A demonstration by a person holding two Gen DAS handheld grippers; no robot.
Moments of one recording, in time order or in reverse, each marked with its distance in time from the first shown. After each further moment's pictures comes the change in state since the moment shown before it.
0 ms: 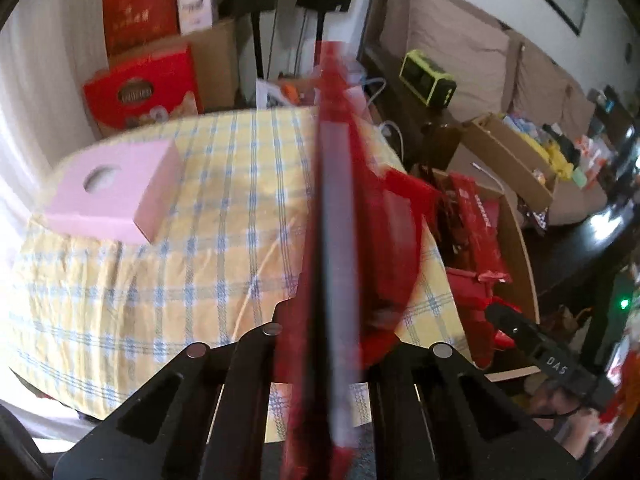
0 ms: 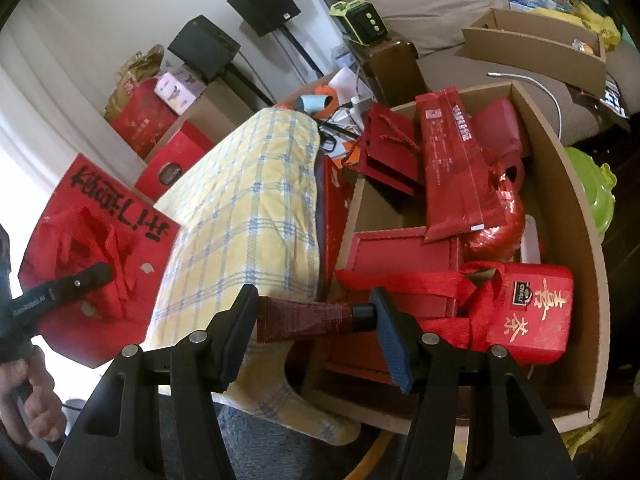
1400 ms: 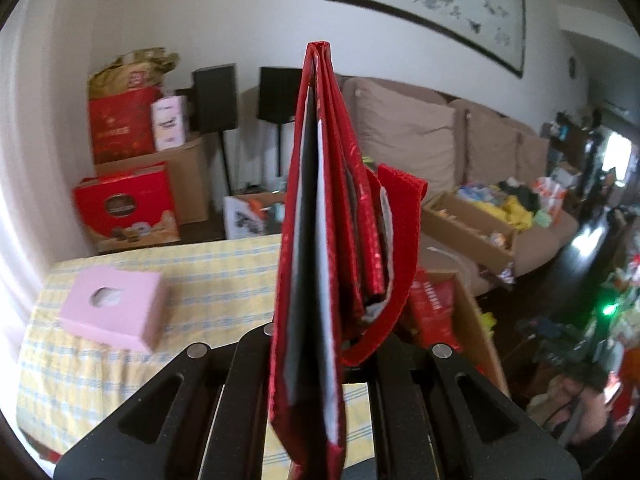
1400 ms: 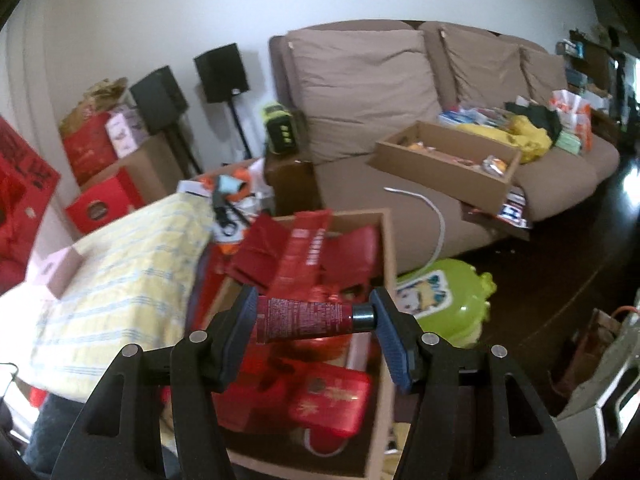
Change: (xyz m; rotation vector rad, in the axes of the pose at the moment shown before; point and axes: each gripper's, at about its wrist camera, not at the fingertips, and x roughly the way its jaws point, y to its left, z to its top) left arm -0.082 -0.038 0.036 0.093 -0.346 -0.120; right arm -0.096 -0.050 0.045 -0.178 -0.262 -0.356
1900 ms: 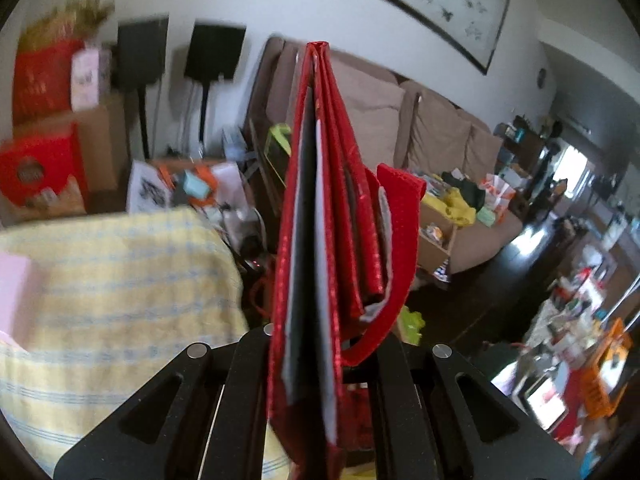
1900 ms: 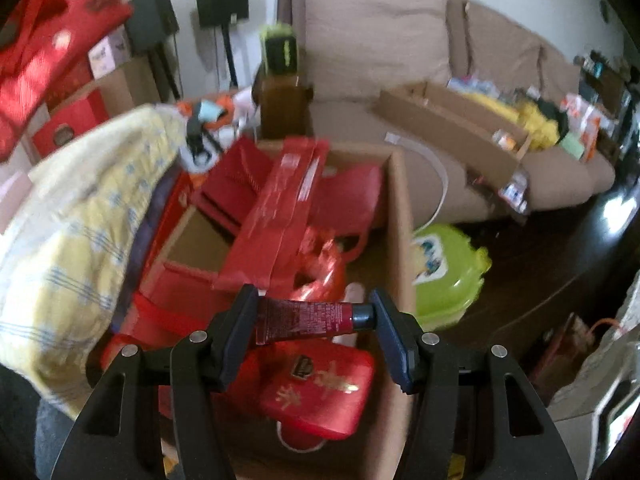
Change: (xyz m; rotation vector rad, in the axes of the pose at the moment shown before) left arm 0.100 -0.066 0.020 -0.099 0.140 -0.244; right arm 0.087 0.021 -0.041 -0.133 0.208 -0.094
